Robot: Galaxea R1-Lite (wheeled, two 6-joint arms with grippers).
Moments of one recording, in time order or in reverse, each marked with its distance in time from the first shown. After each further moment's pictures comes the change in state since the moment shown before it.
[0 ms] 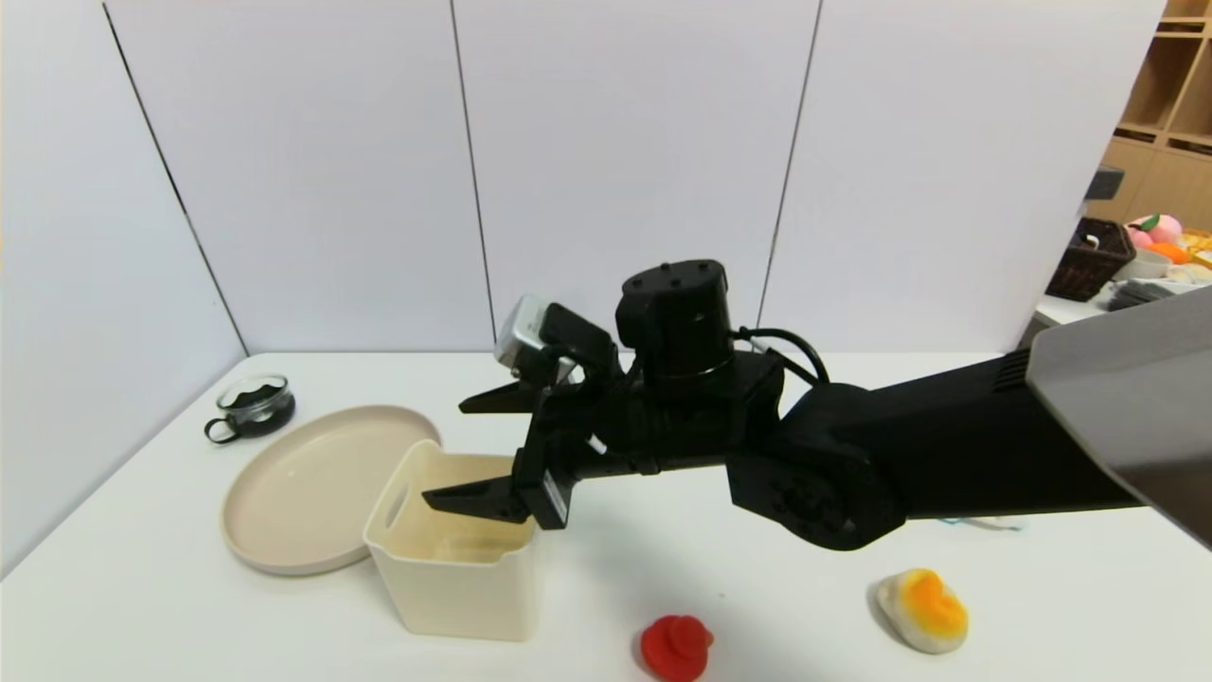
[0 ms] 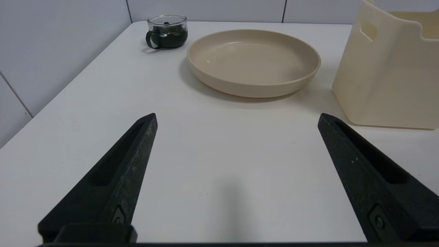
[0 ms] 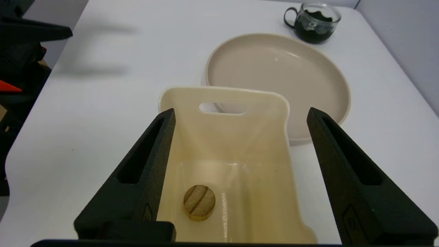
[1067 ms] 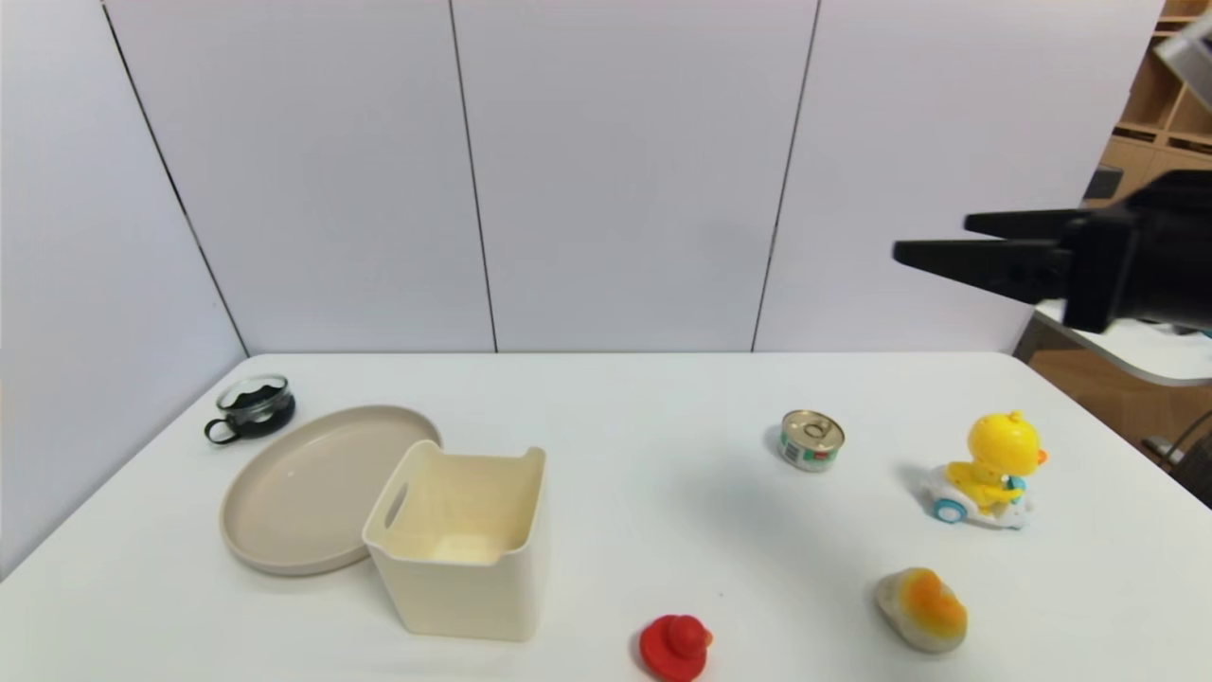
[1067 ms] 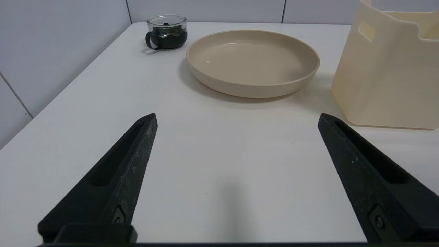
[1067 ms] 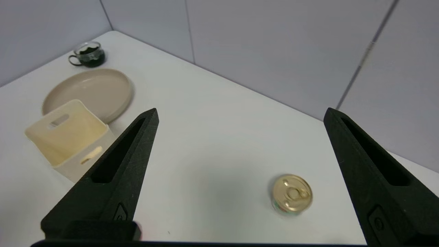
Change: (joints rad) left arm 0.000 0.000 0.000 0.000 0.000 0.000; right arm -0.564 -0.790 0.303 0.409 -0.285 0.238
